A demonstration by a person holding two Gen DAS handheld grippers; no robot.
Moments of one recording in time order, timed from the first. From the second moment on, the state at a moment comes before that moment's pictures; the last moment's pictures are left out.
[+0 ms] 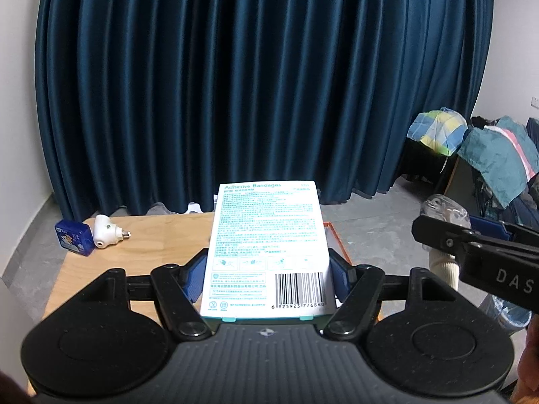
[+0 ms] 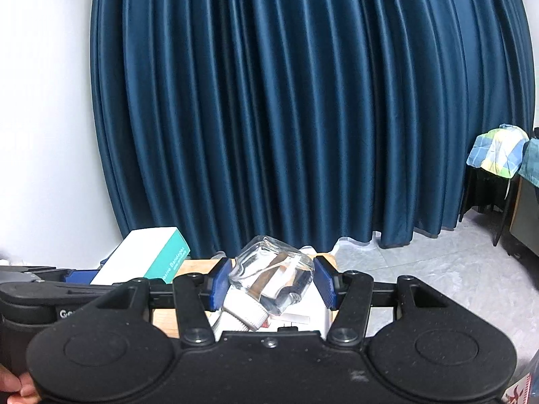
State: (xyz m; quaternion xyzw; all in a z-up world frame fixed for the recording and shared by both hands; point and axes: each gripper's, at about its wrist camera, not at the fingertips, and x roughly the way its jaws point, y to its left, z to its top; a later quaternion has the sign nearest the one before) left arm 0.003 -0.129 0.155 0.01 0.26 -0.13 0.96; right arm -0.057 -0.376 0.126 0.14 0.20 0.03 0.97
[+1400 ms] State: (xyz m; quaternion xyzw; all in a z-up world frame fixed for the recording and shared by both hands) left arm 0.000 -0.126 0.133 0.01 0.30 -0.09 0.95; right arm -0.014 -0.365 0.081 0.13 0.28 0.04 0.95
